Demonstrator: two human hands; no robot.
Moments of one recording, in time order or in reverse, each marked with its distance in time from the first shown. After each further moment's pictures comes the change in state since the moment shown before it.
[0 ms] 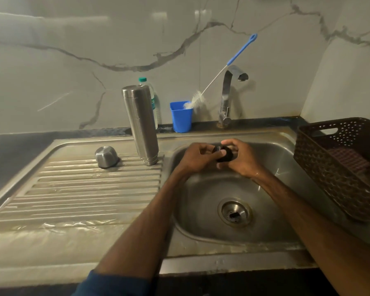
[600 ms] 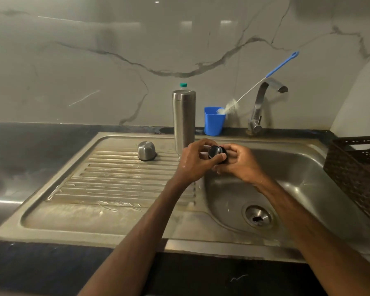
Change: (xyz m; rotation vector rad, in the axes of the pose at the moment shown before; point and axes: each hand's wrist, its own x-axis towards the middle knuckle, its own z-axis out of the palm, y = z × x) left_hand -0.086 0.000 -0.081 0.122 0.334 0.221; right_hand -0.032 -0.080 0.063 0.287 -0.215 -0.074
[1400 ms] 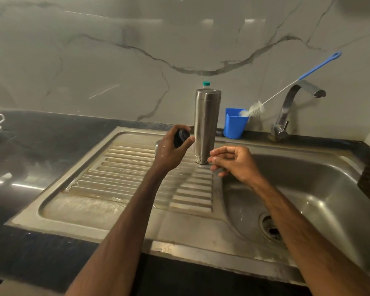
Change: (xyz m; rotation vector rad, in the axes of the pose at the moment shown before) left_hand 0.001 -0.038 -0.099 0.108 0.210 -0.136; right_hand 0.030 -0.018 0.055 0.125 -0.081 -0.025
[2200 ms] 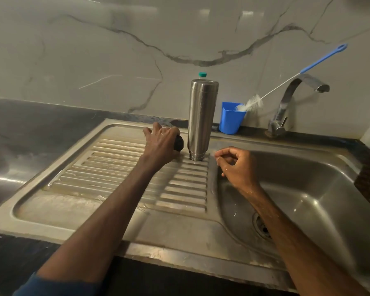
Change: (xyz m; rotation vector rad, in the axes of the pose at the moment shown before) left_hand 0.036 -0.029 0.008 0.919 -0.204 0.097; right_hand 0.007 0.050 -0.001 -0.324 0.359 -0.186
